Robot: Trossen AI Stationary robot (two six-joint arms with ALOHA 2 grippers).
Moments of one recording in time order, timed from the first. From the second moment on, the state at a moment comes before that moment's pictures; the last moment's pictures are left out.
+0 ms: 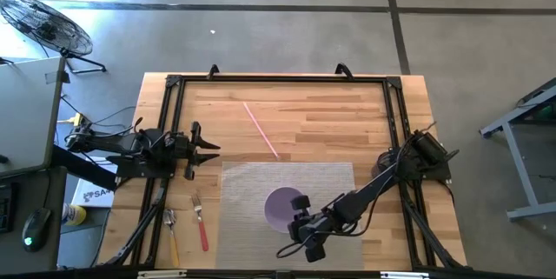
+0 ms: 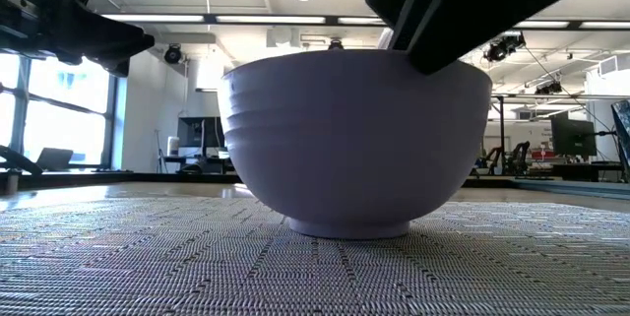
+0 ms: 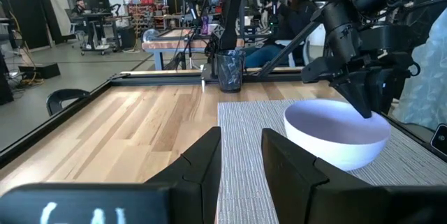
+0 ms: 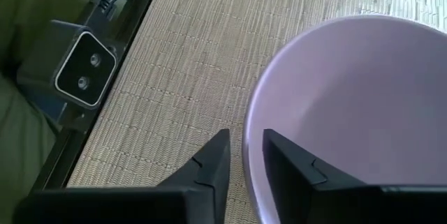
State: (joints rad) left arm -0.16 0.02 0.02 0.01 -0.14 0.02; right arm 0.60 1.93 1.33 -0.28 0.20 0.26
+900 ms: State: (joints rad) left arm -0.16 0.02 0.02 0.01 -0.14 0.02; right arm 0.64 1.62 1.33 -0.84 0.49 0.63
